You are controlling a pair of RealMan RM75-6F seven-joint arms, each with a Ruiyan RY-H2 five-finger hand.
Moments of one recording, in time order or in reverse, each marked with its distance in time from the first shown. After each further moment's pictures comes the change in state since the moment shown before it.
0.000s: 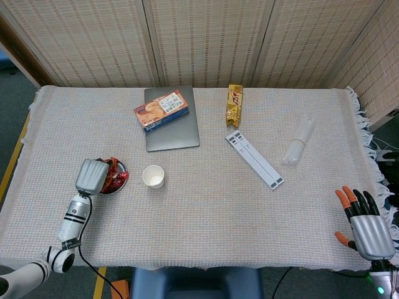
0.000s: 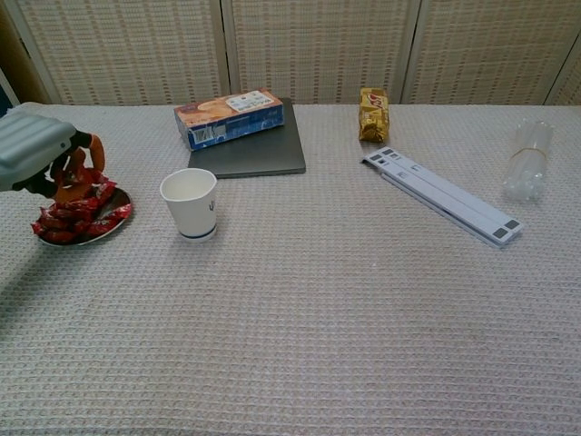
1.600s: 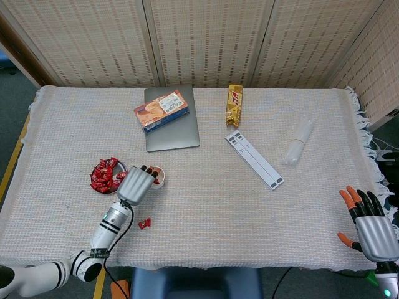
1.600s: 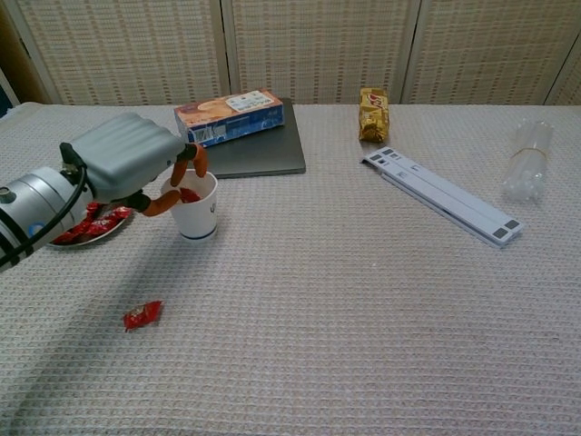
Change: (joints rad) left arm -0.098 0.004 0.004 -0.397 -0.032 -0.038 0.502; right arm -0.007 0.033 -0.007 -0.009 -0.009 0.011 0.064
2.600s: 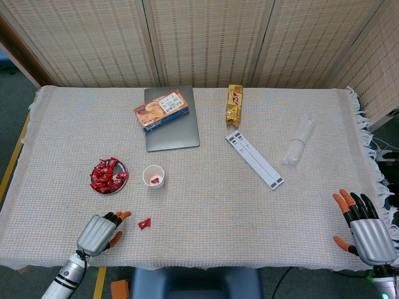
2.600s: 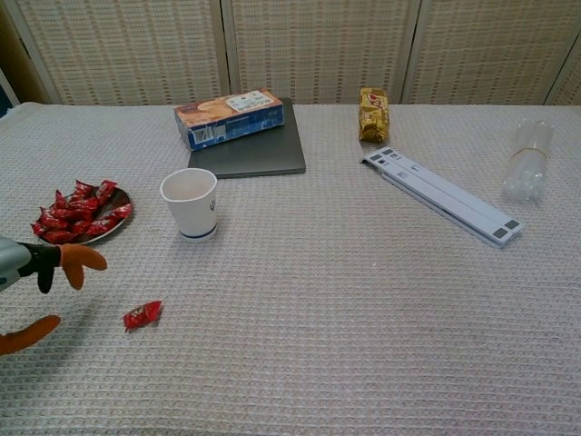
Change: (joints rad) left arm 0.343 0.155 0.329 -0.097 0.222 0.250 -0.354; right arm -0.004 -0.001 -0.025 -0.002 -0.058 0.012 -0.005
